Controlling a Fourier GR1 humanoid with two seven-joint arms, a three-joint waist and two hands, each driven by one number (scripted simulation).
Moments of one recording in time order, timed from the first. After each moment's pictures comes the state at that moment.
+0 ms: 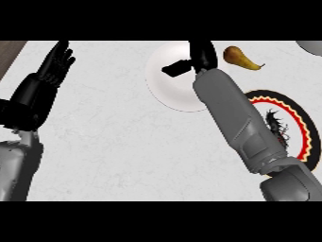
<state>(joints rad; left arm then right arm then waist) -0.36 0.27 0.02 -1.57 0.06 -0.06 0.11 -1.21 0.00 -0.14 -0.30 0.55 -0.44 0.03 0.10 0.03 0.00</state>
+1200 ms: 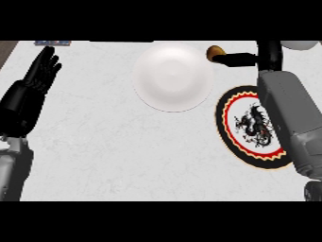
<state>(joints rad) -0.30 0.28 0.08 -1.59 0.05 -0.06 0.12 -1.04 -0.23 -0.41 -0.38 0.22 -0.23 -0.33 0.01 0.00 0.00</state>
